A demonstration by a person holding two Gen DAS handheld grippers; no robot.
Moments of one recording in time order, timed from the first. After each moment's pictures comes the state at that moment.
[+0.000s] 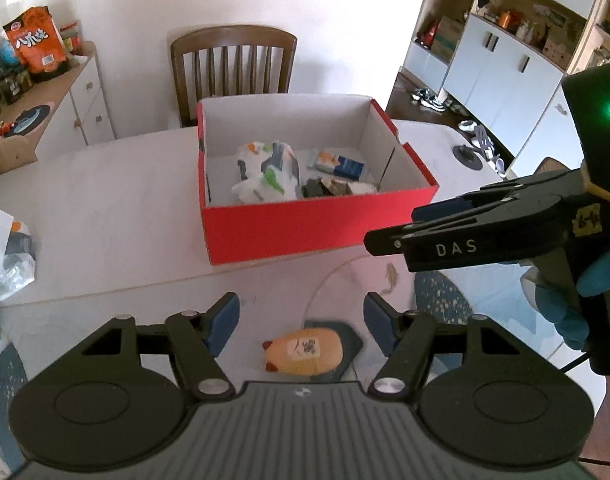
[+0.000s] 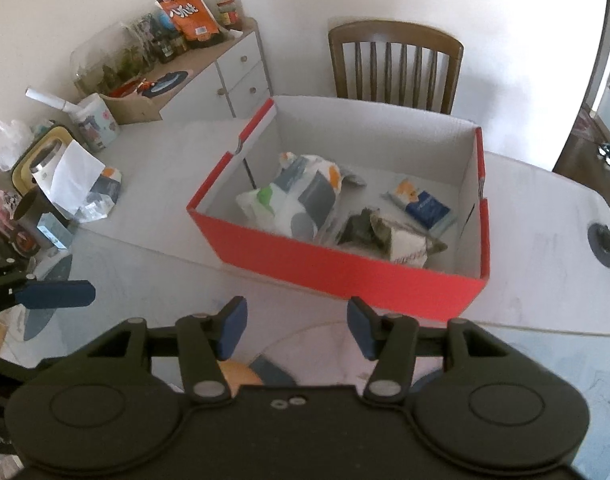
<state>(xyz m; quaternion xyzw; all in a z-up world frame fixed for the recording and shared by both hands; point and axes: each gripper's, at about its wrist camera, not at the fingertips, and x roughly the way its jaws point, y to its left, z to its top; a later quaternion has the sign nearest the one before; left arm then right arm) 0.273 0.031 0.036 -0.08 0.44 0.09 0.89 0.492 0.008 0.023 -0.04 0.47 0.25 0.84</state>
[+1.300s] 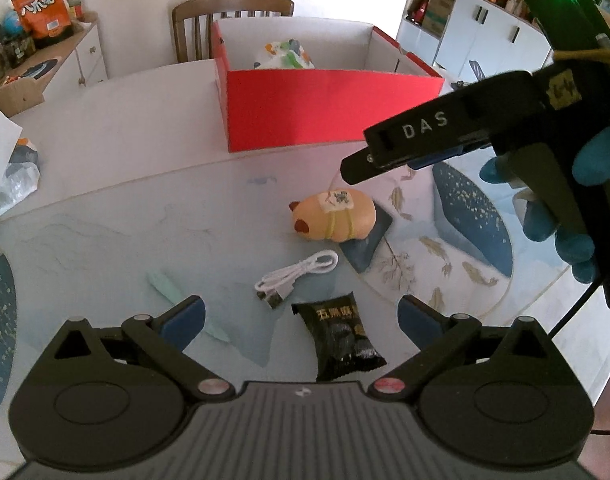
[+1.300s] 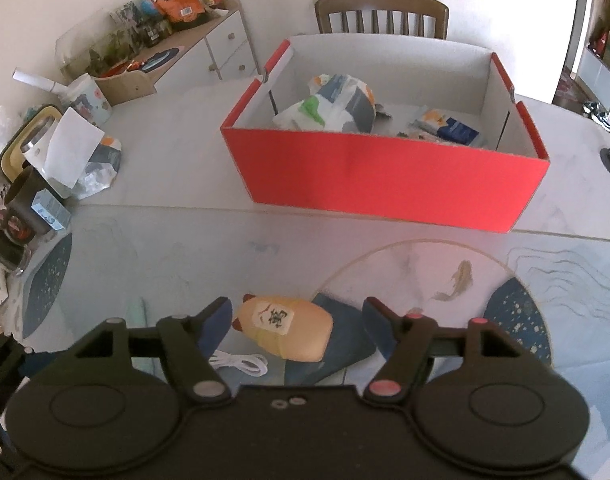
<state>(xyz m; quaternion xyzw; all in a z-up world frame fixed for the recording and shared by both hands) 0.173 0.029 -0.047 -0.06 0.46 0.07 0.88 0.428 0.053 -0.031 0.00 0.49 0.21 0.84</state>
